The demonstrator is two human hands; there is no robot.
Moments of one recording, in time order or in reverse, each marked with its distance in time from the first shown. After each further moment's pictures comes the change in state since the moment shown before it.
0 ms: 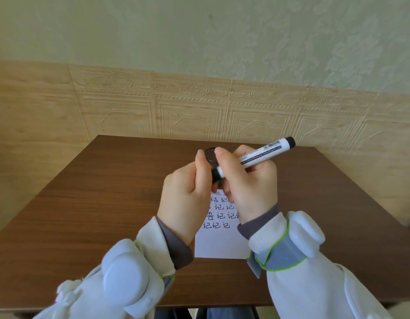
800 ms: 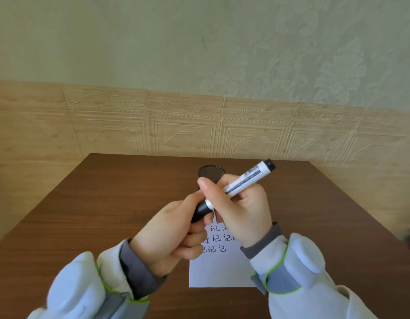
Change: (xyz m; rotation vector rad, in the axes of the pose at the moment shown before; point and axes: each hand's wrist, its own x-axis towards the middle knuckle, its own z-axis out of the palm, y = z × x) left_hand 0.014 0.003 -0.014 -0.477 -0.493 -0.613; right_hand 0.012 0.010 -0.012 -0.188 -0.206 -0.055
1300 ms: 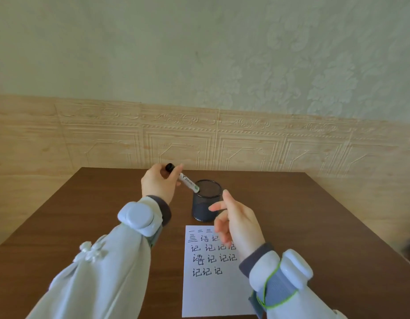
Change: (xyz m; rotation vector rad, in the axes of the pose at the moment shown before) left_hand 0.146 0.004 -0.066 0.571 0.753 0.417; right_hand 0.024 0.049 -0.016 0.017 0.104 0.563
